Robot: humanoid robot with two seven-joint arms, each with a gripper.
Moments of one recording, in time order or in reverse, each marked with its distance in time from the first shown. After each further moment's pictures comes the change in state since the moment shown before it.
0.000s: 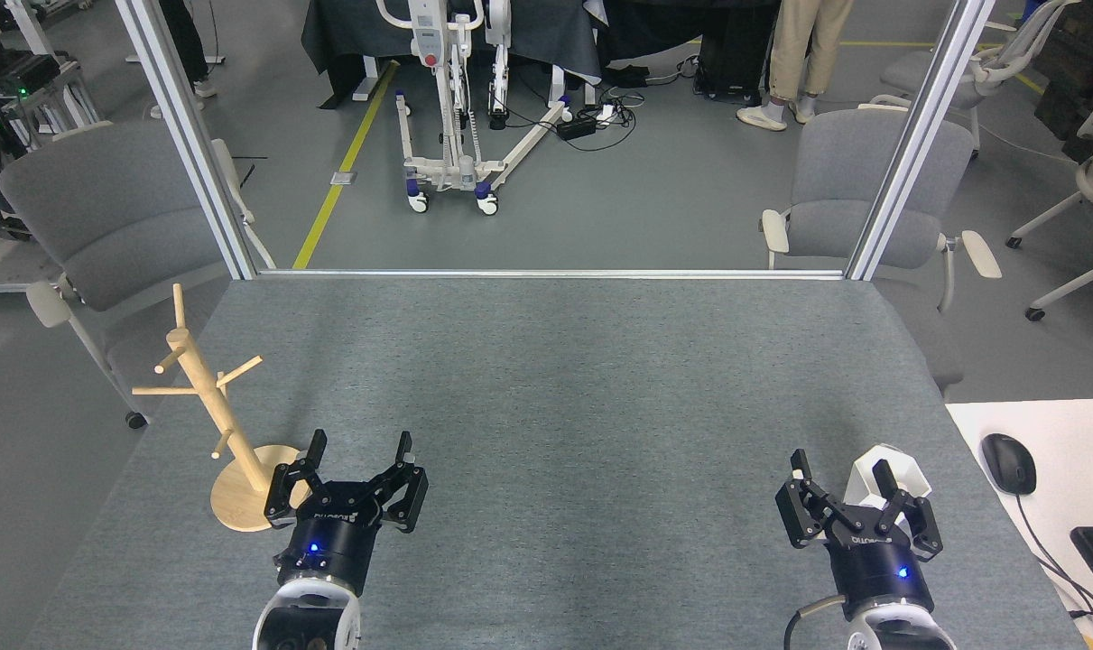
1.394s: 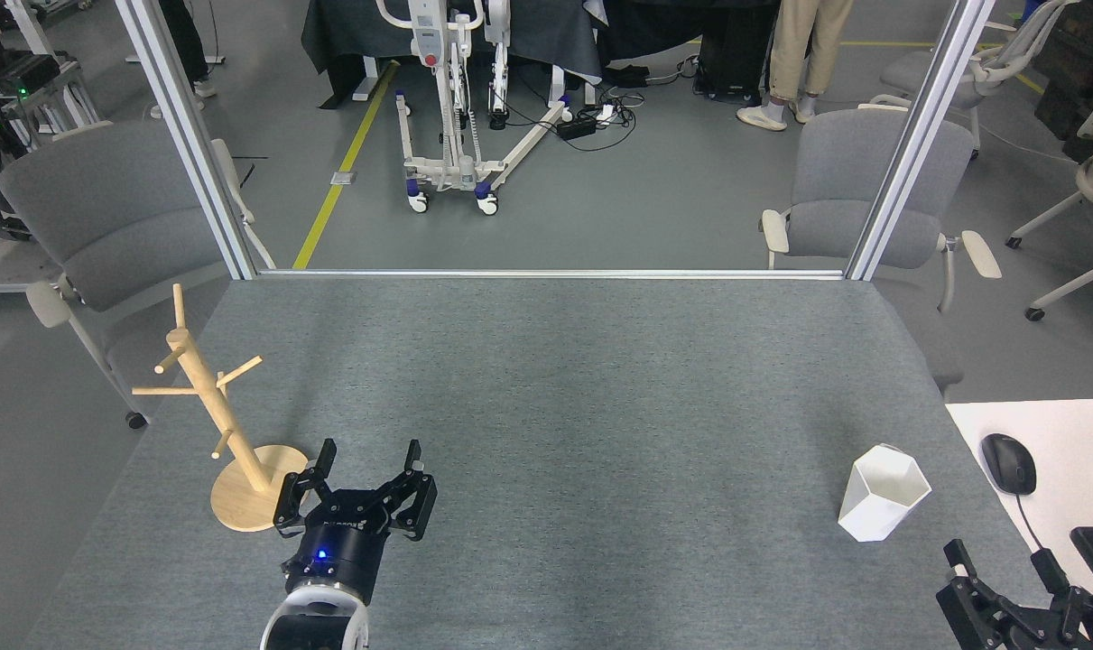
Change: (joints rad) left arm 0.022 -0.023 -0.003 -0.024 0.005 -0.007 -0.038; right arm 0.078 -0.021 -0.561 0.021 0.008 -0.578 0.010
